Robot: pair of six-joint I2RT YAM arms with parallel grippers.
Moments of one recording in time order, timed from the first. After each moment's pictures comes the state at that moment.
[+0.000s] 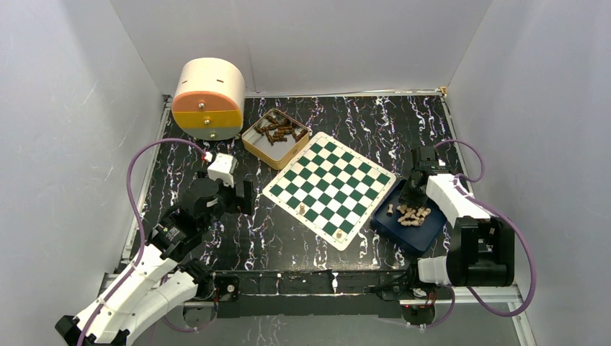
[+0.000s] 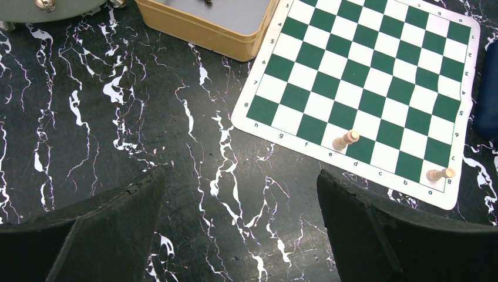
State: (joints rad) left arm -0.63 0.63 0.70 -0.52 -0.25 -0.20; right arm 0.04 1.33 0.78 -0.66 0.15 0.54
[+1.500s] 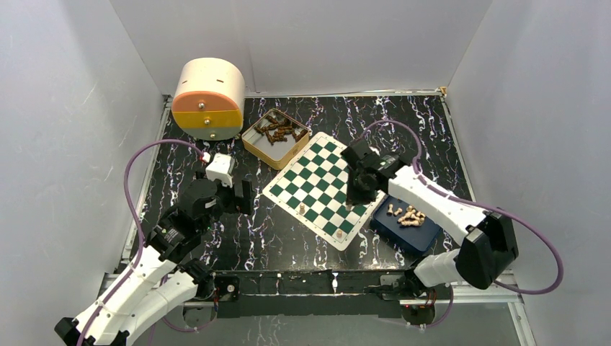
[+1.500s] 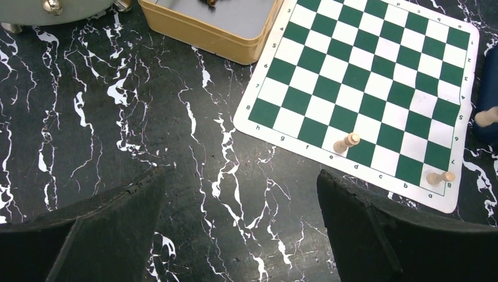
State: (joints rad) left arm -0.63 0.62 0.70 -0.52 -0.26 -0.20; right arm 0.67 1.35 1.12 -0.95 0.10 0.73
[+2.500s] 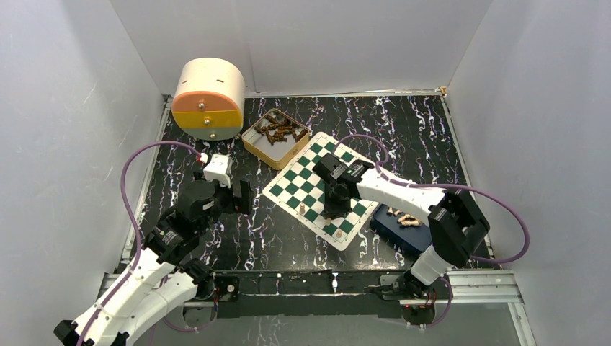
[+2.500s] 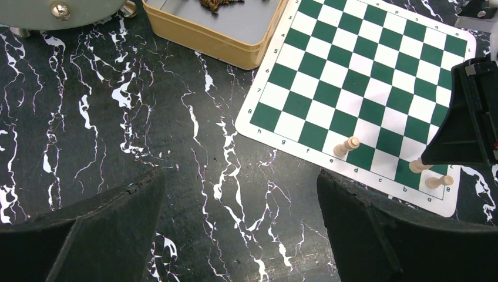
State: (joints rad) left arm -0.63 0.60 0.70 -0.52 -0.27 -0.20; right arm 0.86 1.57 1.12 -0.82 0.04 0.84
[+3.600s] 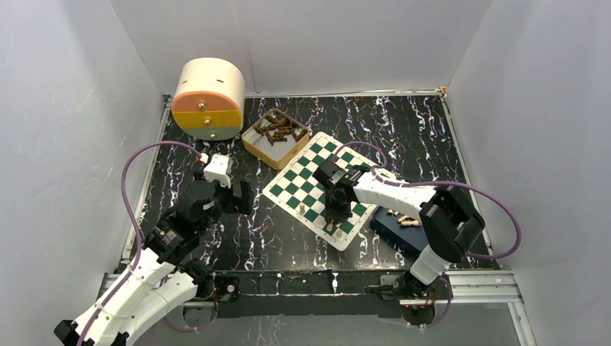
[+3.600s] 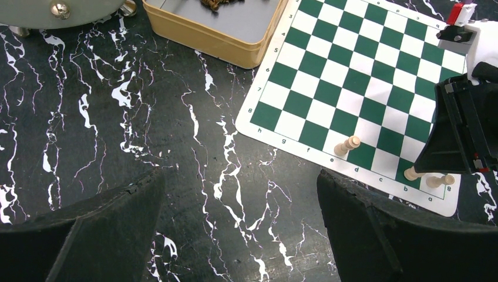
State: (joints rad) left arm -0.63 0.60 0.70 -0.52 -0.27 -0.20; right arm 0.86 1.61 1.05 -0.76 0.02 0.84
